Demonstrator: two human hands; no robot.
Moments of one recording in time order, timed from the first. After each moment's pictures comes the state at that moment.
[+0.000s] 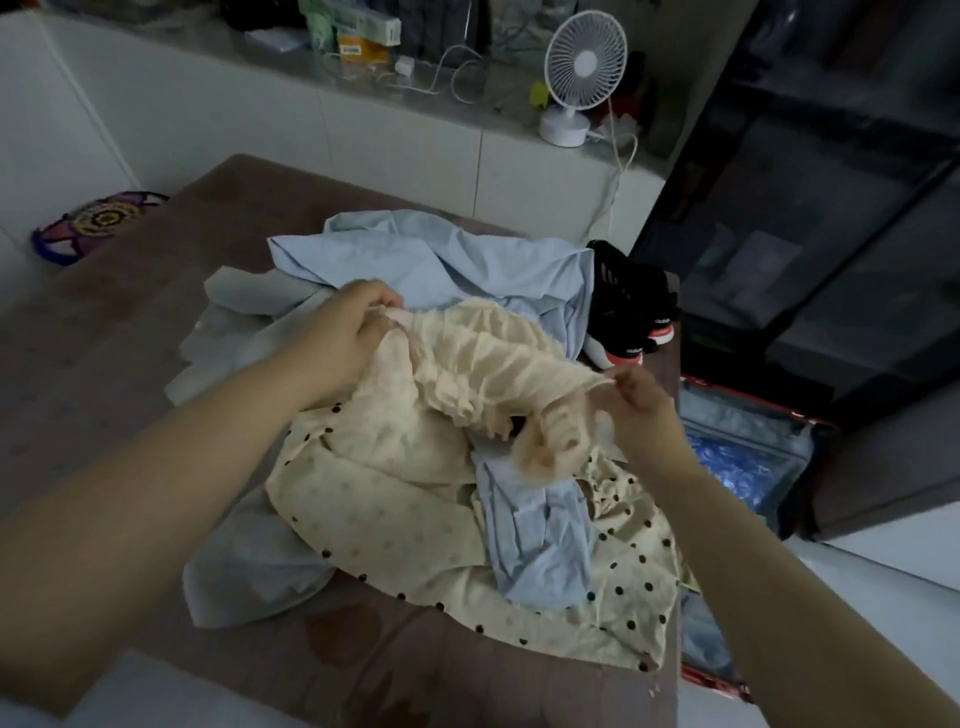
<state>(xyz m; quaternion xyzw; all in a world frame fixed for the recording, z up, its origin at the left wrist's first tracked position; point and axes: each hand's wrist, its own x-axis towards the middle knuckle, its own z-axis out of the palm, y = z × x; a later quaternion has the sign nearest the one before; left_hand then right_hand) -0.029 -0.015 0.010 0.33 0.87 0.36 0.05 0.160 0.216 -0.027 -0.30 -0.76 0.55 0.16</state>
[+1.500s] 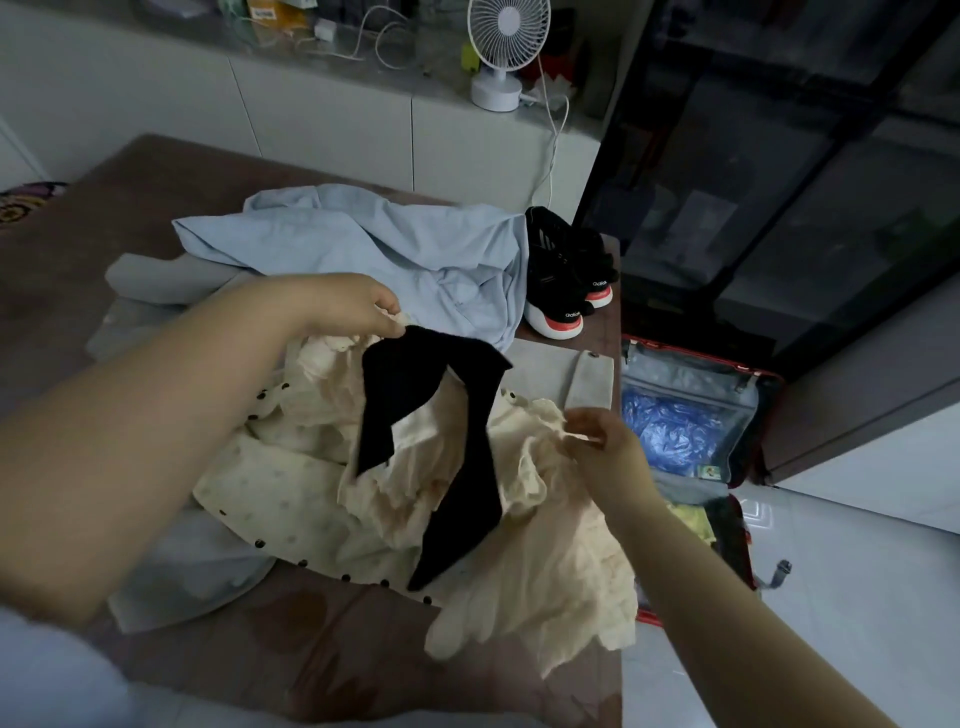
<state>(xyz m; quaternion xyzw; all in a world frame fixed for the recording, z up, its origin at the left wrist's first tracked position) -0.035 0.063 0.016 0.35 0.86 0.17 0.33 0.234 0.210 -0.050 -0.40 -0.69 0.58 0.13</state>
